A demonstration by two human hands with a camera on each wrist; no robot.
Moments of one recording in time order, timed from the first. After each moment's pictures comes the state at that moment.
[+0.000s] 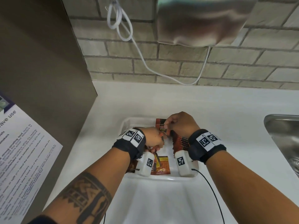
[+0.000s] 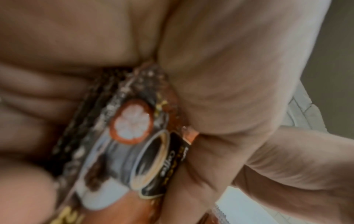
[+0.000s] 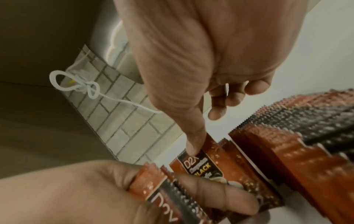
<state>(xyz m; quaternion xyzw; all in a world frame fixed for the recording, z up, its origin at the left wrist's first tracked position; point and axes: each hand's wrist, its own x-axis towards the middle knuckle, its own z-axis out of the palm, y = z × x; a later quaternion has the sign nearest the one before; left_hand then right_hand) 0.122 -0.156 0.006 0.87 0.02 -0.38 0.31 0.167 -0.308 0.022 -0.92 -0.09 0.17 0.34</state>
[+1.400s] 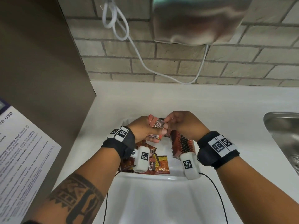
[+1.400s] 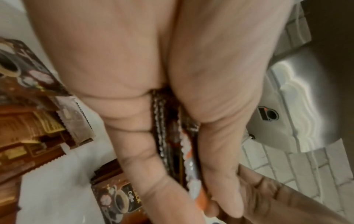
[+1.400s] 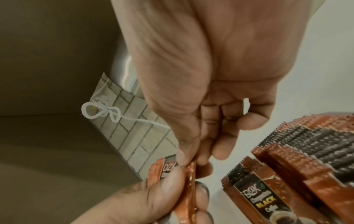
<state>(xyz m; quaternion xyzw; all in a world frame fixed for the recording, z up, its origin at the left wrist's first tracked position) 0.116 -0.133 0.009 0.70 0.04 -0.24 0.67 0.153 -0.327 0.036 -0.86 -0.14 0.20 0.45</state>
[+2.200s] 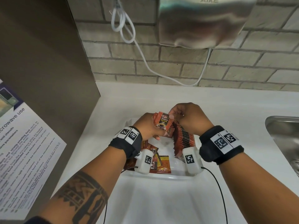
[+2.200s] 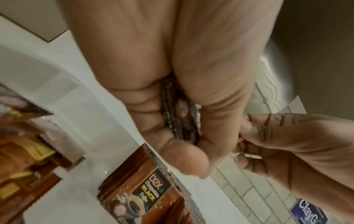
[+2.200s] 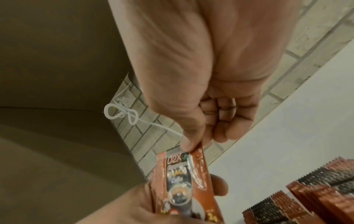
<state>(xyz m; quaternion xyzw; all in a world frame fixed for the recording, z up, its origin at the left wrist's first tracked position) 0.111 -0.139 0.022 0.84 0.00 -0.13 0.53 0.150 -0.321 0.072 -0.91 -0.19 0.08 0.36</state>
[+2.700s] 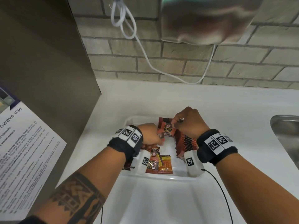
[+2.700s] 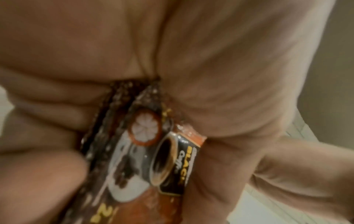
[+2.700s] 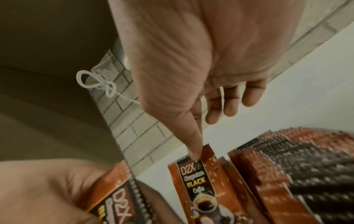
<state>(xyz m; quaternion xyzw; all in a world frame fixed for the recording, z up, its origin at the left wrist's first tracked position) 0.119 -0.136 0.015 0.91 -0.01 -0.33 0.25 0.165 -0.319 0.029 -0.95 -0.12 0.12 0.27</state>
